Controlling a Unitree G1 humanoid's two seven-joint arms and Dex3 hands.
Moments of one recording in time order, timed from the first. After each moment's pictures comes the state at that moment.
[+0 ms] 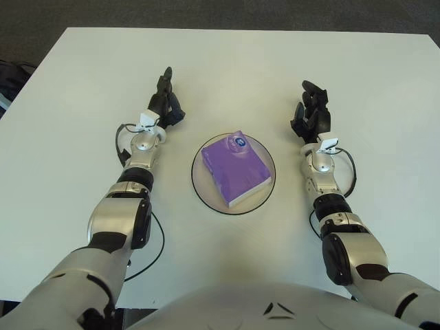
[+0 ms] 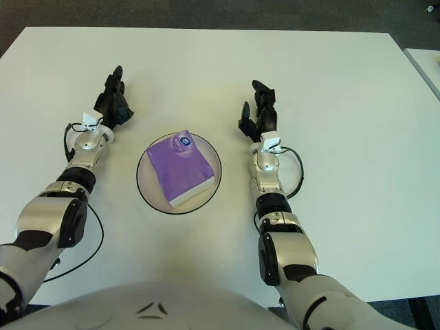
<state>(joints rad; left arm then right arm) -0.71 0.23 0.11 1.10 0.00 -0.65 -0.11 -0.51 -0.04 -0.11 0.80 -0.01 -0.65 -0.18</state>
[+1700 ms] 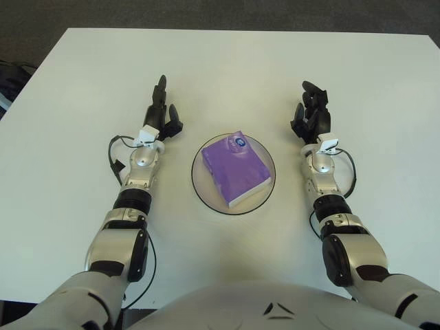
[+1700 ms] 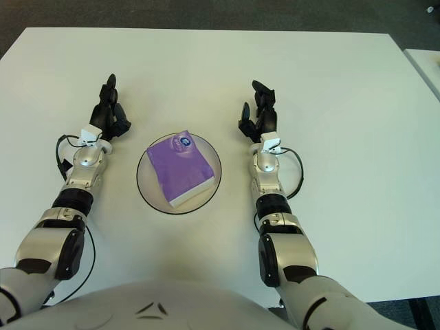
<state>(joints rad) -0.44 0.20 0.07 0.69 0.07 -0.53 0.02 -0.50 -0.03 -0.11 0.79 -0.01 -0.65 -0.18</state>
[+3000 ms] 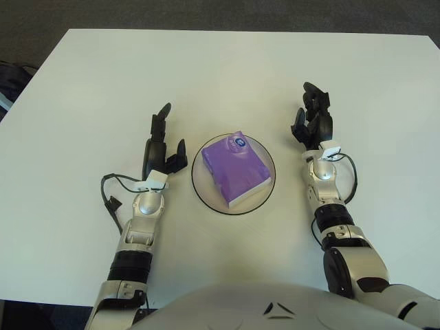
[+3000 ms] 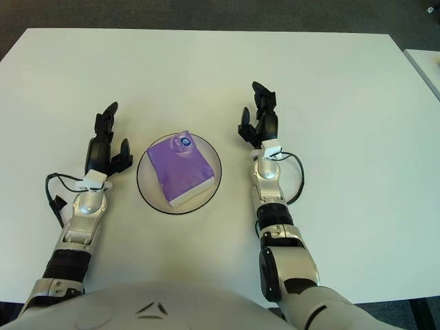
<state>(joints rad) -0.01 0.11 0.02 0.13 0.26 -0.42 0.20 -0.40 -0.02 -0.08 0.64 -0.02 -0.65 -0.17</state>
